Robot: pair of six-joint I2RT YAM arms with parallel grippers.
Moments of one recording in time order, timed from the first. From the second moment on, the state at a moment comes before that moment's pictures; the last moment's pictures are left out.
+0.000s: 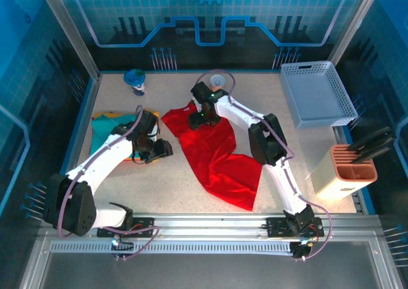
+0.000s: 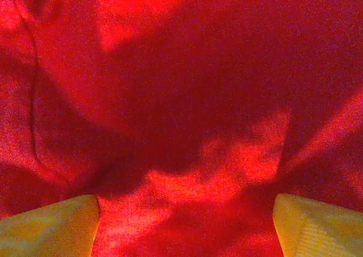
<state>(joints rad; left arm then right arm) -0.28 1.30 0.89 -0.85 0.24 -0.61 0.63 2.46 2.18 -0.91 -0.04 0.21</state>
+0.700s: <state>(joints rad) -0.34 1.33 0.85 -0.78 0.24 -0.66 0.41 2.65 2.46 -0.94 -0.02 0.43</state>
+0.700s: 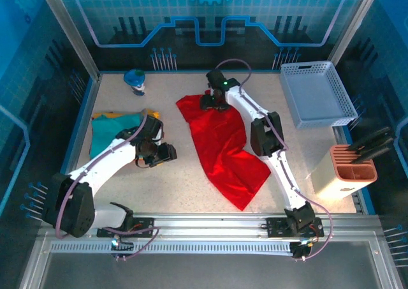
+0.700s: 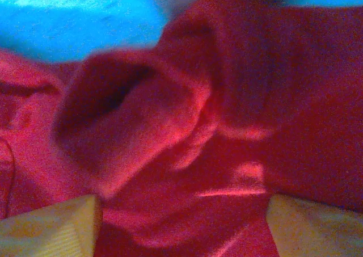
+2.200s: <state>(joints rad) -1.06 1.71 0.88 -0.31 0.47 -1.12 0.19 1.31 0.87 -0.76 -0.06 0.54</state>
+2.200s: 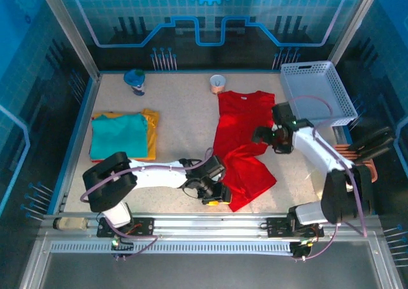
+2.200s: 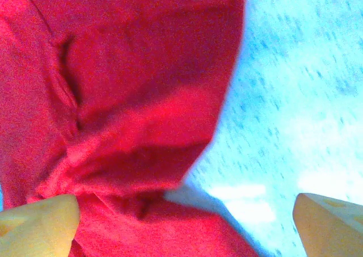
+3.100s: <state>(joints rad) -1.09 1.82 0.99 -0.32 0.43 -1.18 0.15 1.13 0.53 -0.82 -0.19 0.61</state>
